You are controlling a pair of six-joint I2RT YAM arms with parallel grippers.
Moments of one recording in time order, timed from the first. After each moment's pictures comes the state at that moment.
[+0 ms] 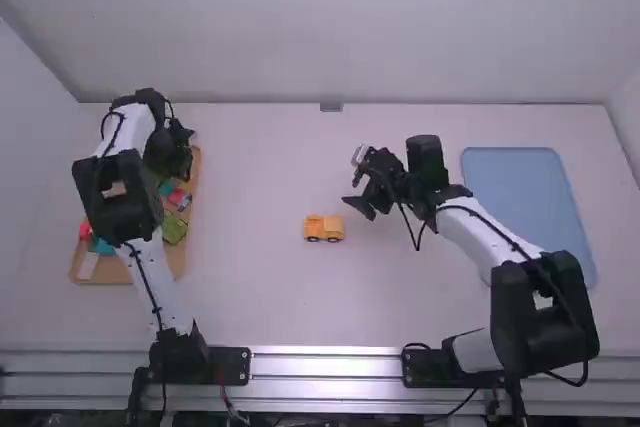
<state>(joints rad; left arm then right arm) 0.32 2.32 1.93 -1.17 -0.02 0.52 0.27 1.54 0.86 -0.06 -0.64 -0.66</state>
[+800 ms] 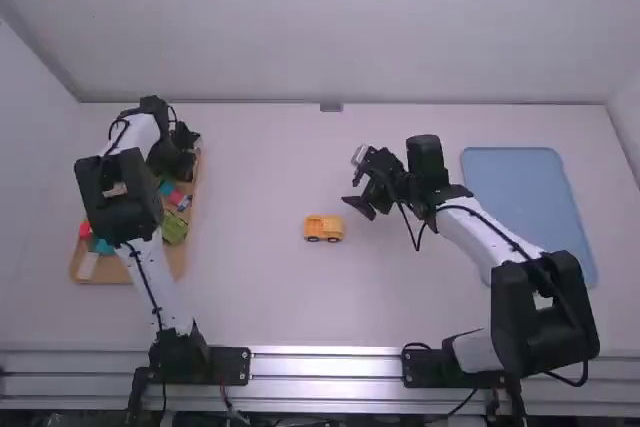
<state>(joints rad) 0.32 2.31 1.83 -1.01 0.02 0.59 0.27 1.54 0.86 -0.06 -0.64 -0.66</state>
